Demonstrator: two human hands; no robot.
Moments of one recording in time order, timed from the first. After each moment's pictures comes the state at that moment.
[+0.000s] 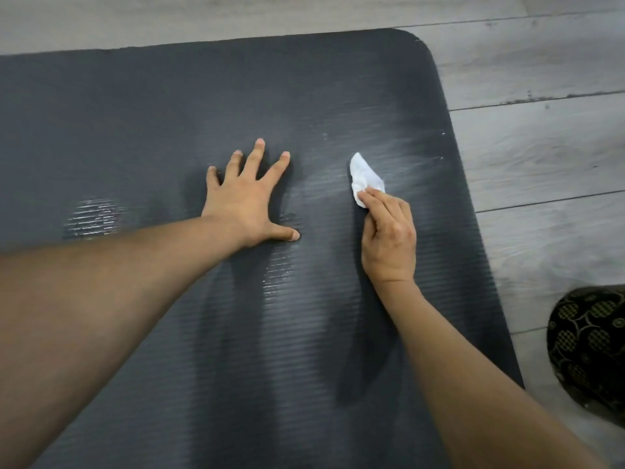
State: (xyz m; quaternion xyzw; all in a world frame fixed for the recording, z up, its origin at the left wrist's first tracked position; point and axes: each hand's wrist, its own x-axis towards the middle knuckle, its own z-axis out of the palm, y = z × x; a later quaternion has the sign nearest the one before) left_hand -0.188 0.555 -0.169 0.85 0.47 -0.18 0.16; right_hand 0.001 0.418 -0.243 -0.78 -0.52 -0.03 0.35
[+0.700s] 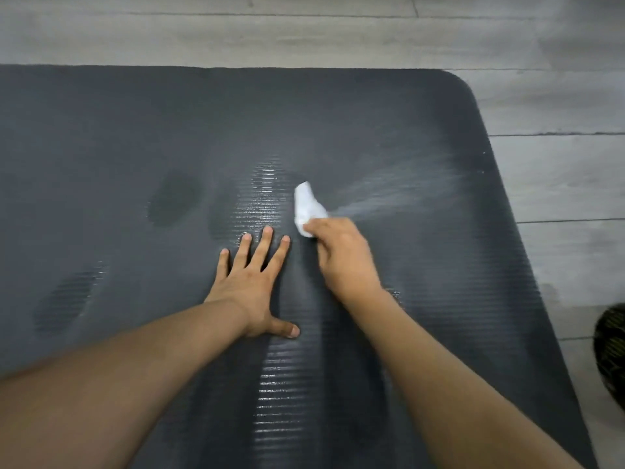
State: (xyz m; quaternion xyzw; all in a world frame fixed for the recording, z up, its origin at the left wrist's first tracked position) left_hand -0.318 0.443 -0.183 0.82 0.47 -0.25 0.22; right_hand -0.136 0.421 -0.226 -0.70 -0.63 0.08 0.33
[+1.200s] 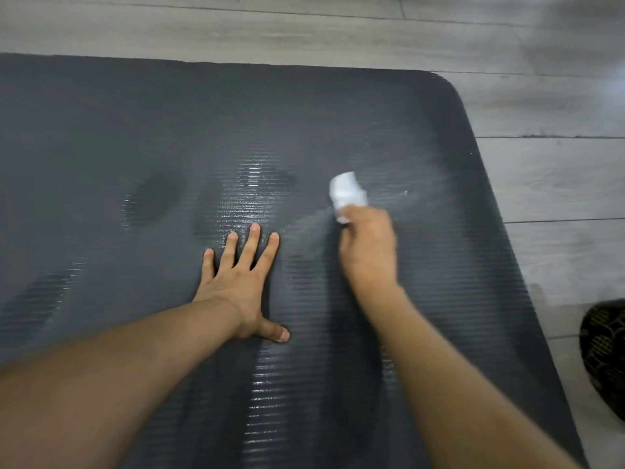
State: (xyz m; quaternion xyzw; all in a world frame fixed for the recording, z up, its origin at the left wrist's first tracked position) left_hand -0.310 0.446 -0.183 0.80 0.48 -0.28 0.22; right_hand -0.100 0.425 -0.226 -0.81 -0.51 0.06 0.28
